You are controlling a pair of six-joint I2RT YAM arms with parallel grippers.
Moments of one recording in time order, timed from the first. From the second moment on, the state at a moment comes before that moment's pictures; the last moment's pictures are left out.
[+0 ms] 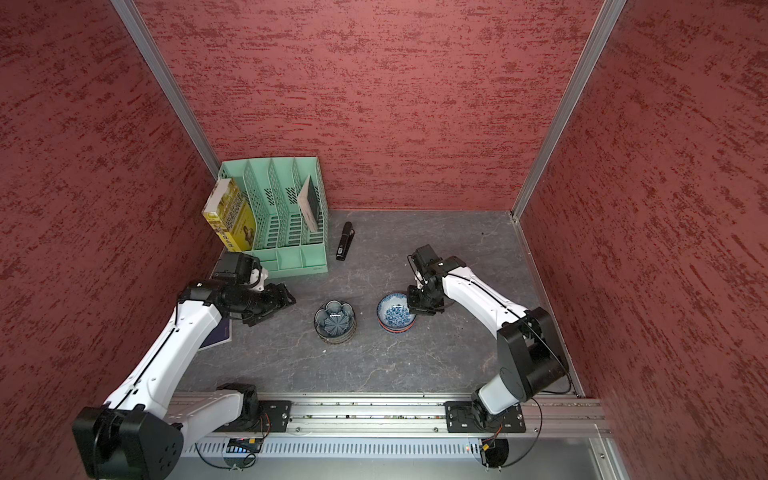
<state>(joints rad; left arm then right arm) -0.06 1.10 0.97 -1.05 0.29 -0.50 0.45 1.54 1.14 -0.95 -0.27 0.51</state>
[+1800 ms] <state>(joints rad) -0.06 1.11 0.96 -1.05 0.29 -0.50 0.44 1.56 1.14 -0.96 -0.32 0.52</state>
